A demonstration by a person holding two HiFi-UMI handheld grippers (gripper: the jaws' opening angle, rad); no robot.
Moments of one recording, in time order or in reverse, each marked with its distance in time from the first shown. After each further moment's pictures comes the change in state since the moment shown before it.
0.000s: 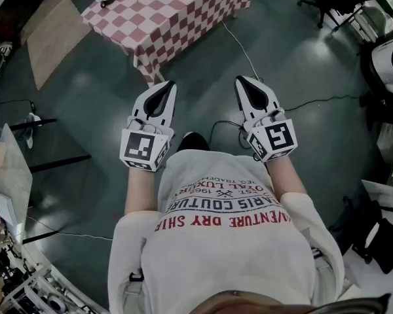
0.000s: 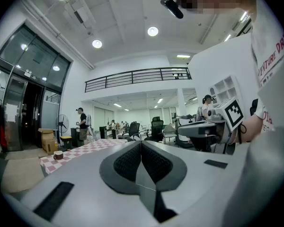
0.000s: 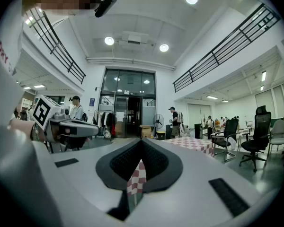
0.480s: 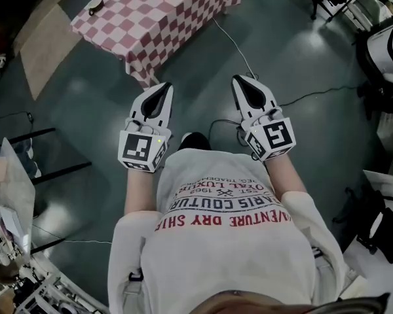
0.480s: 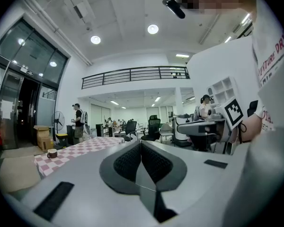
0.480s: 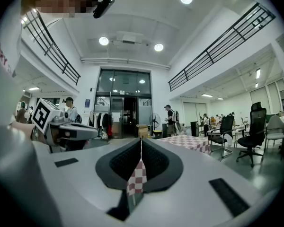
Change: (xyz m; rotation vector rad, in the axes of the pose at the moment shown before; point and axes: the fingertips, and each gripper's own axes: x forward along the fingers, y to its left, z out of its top) left arm 0.027 0.001 -0.005 -0.017 0.026 -0.043; right arm 0.005 -0.023 -0.002 0.039 0.004 -0.043
